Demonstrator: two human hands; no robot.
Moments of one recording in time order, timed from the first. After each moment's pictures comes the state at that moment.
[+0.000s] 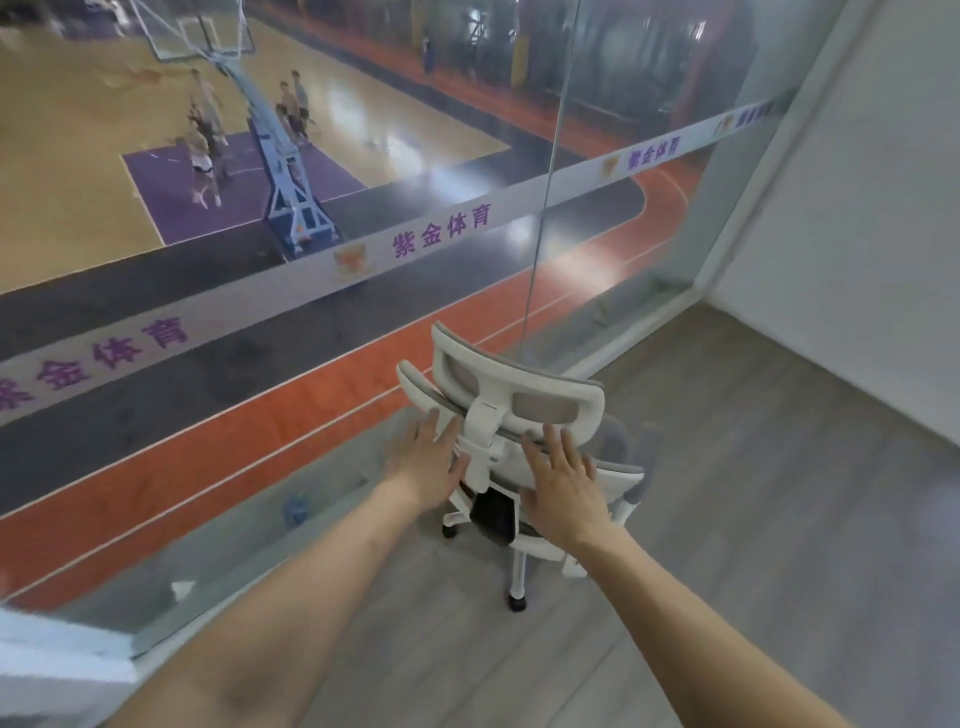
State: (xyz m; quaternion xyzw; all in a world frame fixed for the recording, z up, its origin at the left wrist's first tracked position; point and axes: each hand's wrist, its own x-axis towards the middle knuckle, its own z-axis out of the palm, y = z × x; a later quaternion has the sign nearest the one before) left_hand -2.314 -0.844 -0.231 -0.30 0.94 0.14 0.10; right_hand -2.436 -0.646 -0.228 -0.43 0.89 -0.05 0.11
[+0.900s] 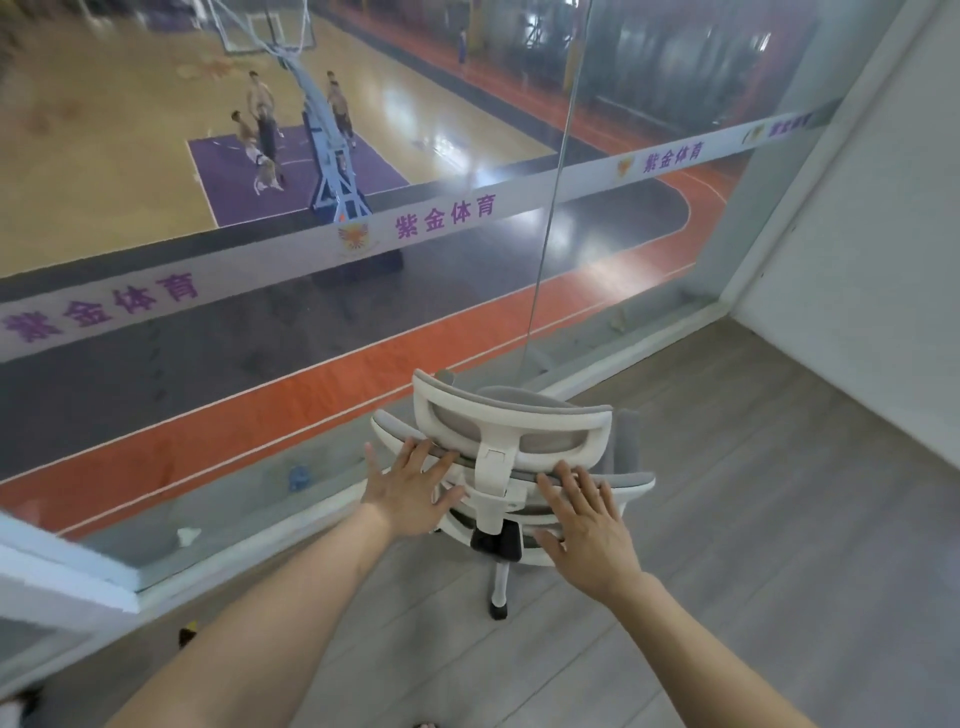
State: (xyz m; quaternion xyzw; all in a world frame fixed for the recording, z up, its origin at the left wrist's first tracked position) left_hand -2.289 -0.748 -0.259 -0.32 0.93 0.09 0.16; right_hand -2.479 -0.508 -0.291 -0.52 0.85 -0.04 0.08
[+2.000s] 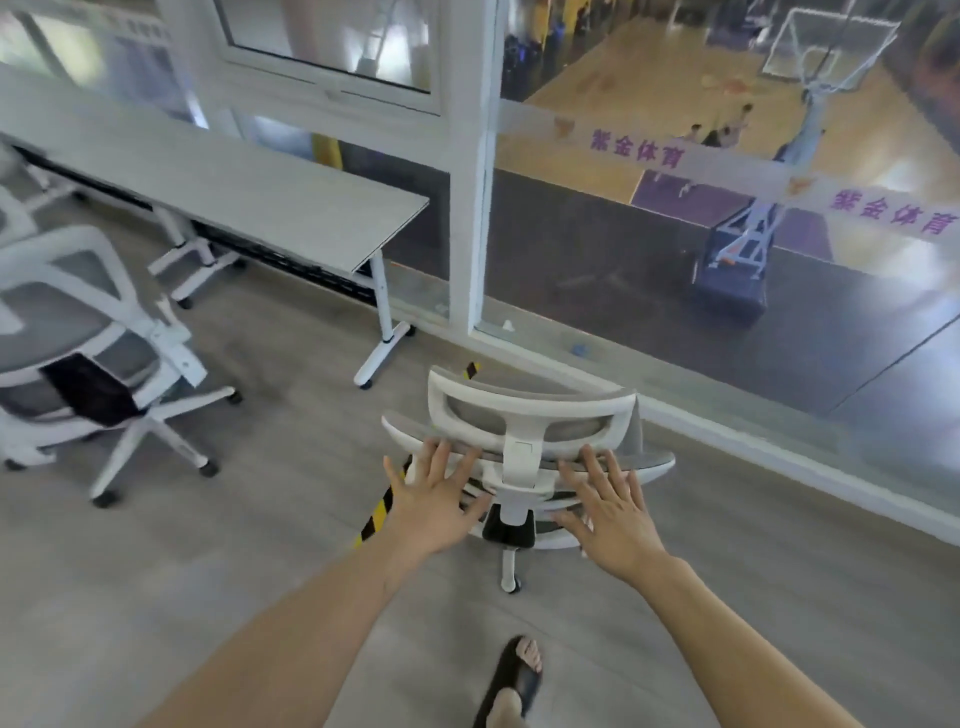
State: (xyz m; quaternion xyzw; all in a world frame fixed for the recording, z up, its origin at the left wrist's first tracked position) left_hand -1.924 -0.143 -0.275 -0.74 0.65 0.17 0.03; right_hand -2.208 -0.202 -0.278 -0.84 0.52 0.06 0.12
